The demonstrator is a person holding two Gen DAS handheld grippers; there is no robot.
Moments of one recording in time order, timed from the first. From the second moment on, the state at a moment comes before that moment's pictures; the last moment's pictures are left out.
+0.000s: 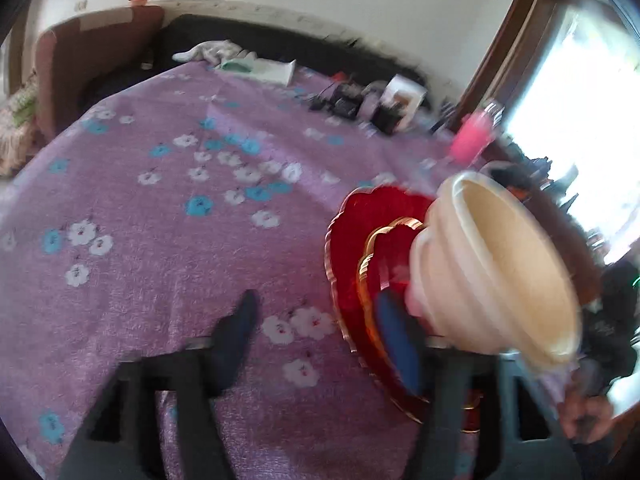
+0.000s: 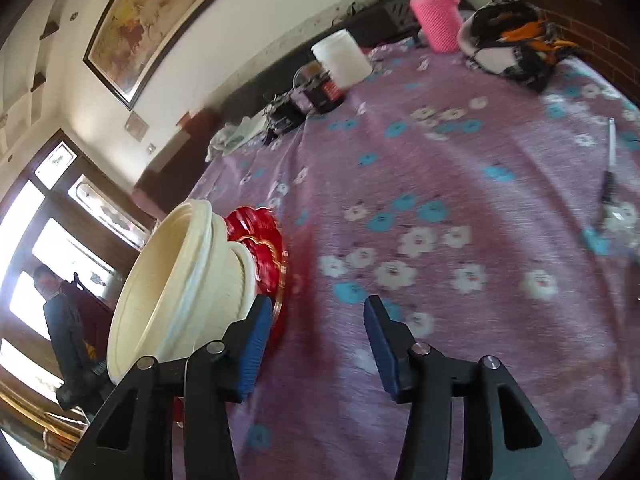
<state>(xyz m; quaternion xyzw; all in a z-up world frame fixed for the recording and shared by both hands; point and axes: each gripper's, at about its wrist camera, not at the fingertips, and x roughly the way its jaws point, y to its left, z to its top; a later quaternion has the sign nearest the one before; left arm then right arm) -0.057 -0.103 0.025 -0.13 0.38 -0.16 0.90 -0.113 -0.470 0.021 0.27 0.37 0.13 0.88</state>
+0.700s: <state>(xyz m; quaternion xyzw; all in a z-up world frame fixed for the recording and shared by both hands) -0.074 -0.088 0.039 -0.15 0.32 -0.24 0.91 -0.122 -0.498 0.006 0.30 0.36 -0.06 0.88</state>
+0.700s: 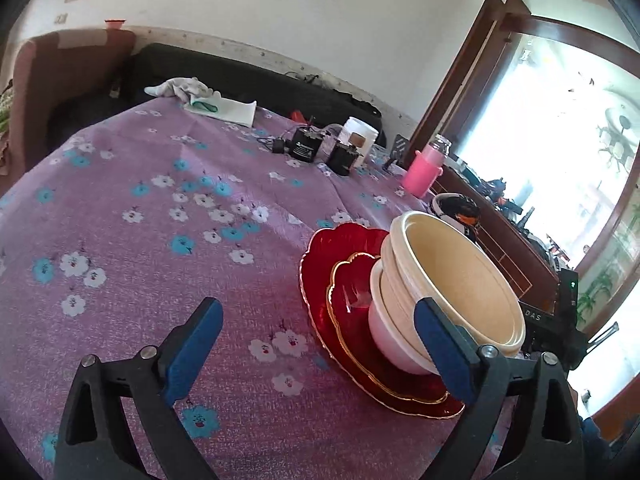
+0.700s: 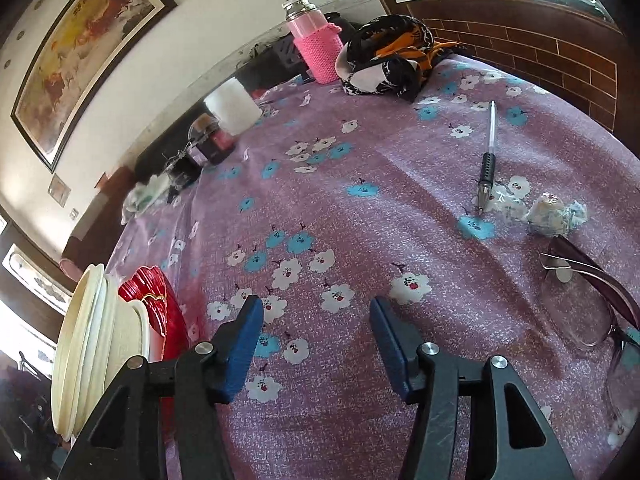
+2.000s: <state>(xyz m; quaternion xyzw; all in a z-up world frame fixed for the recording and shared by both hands) -0.143 -0.144 0.046 0.02 0.25 -0.05 0.97 -0.217 -0.396 0.056 0.15 0.18 -0.05 0.97</state>
